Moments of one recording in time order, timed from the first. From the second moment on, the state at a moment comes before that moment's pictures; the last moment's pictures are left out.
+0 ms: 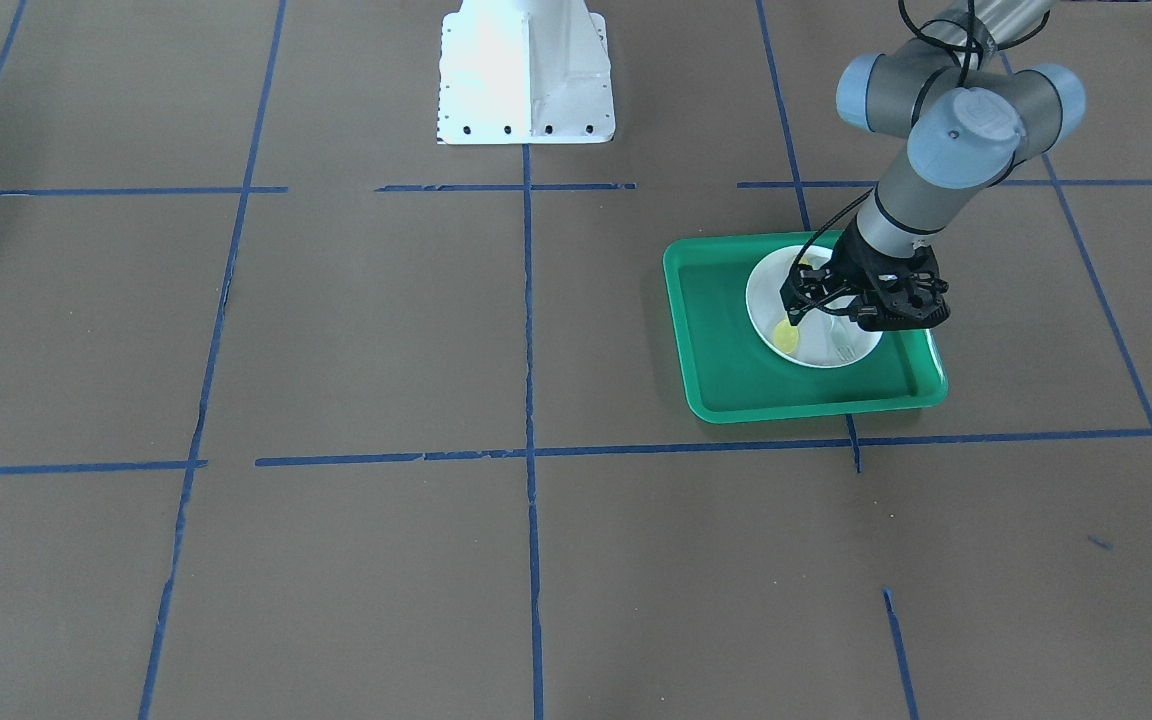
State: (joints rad) left arm -0.75 -1.82 -1.77 -1.84 -2.07 -1.08; right arm 1.58 -1.70 1.64 -1.50 2.28 0.01
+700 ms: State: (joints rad) left arm -0.69 -1.82 -1.75 -1.85 -2.06 -1.10; right arm 1.58 -1.70 1.64 -1.50 2.28 0.01
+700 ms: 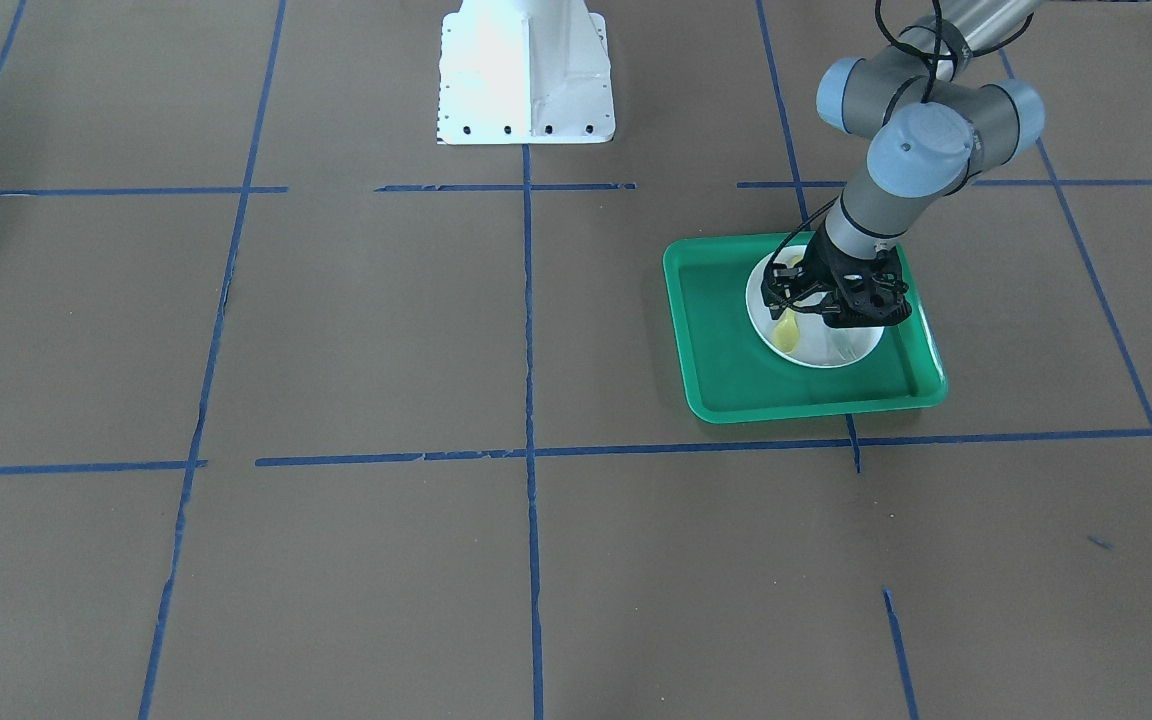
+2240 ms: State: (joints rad) left arm -0.67 -1.82 -1.73 -1.85 -2.06 -1.09; right arm 1.58 -1.70 1.64 -1.50 2.28 0.01
